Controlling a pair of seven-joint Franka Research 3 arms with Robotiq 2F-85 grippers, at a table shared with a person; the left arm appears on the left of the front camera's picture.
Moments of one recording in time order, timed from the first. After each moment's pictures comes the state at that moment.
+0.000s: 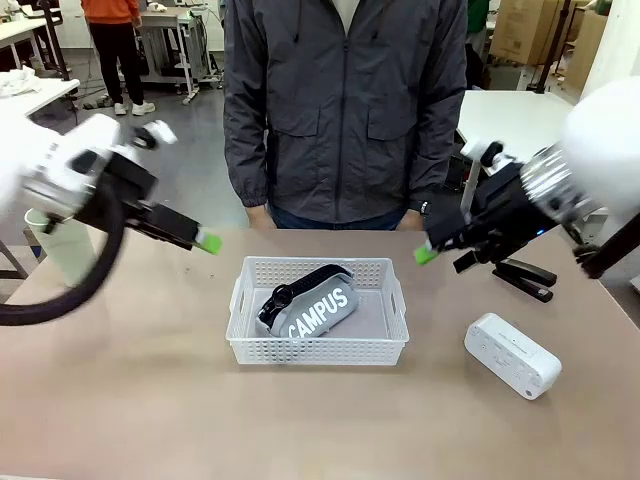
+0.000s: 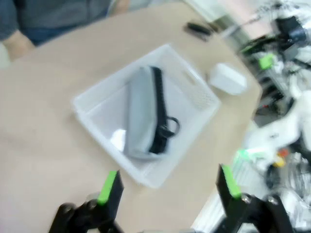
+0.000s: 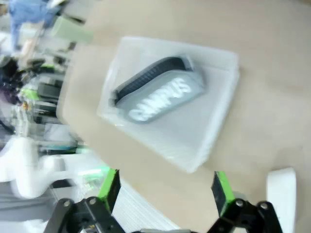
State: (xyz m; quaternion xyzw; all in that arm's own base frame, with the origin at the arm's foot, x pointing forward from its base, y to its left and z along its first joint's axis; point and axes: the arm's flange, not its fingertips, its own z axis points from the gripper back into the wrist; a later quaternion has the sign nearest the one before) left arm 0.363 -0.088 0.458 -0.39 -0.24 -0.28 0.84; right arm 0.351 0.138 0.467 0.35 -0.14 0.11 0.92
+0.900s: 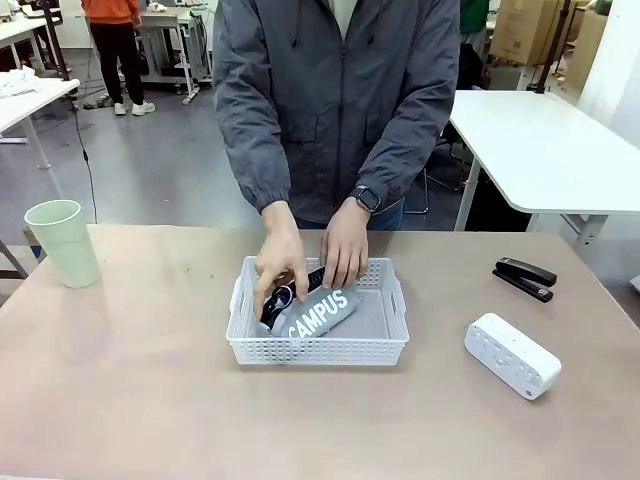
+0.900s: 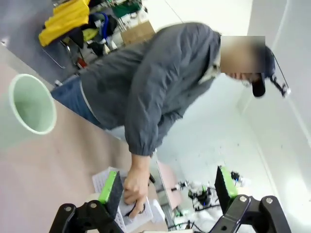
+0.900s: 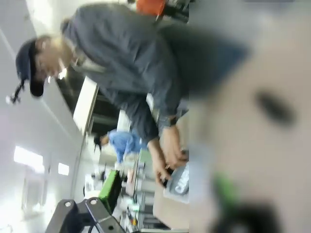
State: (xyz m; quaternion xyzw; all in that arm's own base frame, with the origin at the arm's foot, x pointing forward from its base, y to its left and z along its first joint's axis) left arm 0.326 0.187 0.418 -0.62 -0.40 0.13 0.66; right arm 0.296 -0.213 0.426 0.57 -0.30 -0.20 0.74
